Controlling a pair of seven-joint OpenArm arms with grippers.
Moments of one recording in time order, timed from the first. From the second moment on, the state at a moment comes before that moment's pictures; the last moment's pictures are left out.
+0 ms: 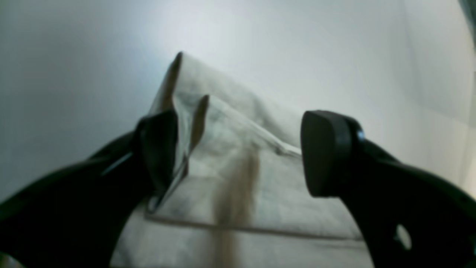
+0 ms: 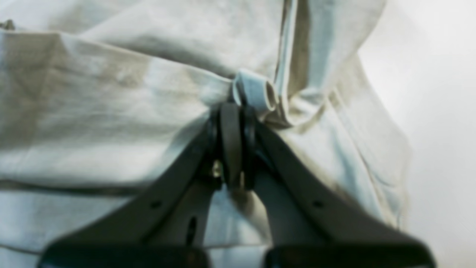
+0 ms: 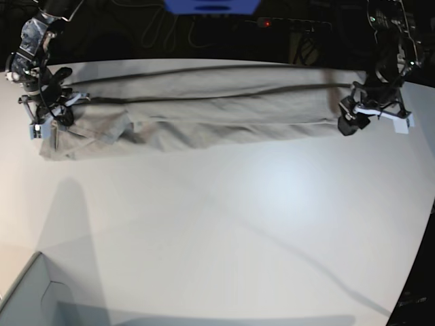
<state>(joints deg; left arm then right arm) 19.0 -11.2 -25.1 85.0 -46.7 -9.9 35.5 -9.1 4.4 40.3 75.2 -4.4 39.6 -25.2</state>
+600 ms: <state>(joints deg) 20.4 -13.1 -24.5 82.8 -43.6 -9.8 35.9 -8.5 4.3 39.6 75.3 -4.4 39.6 -25.8</state>
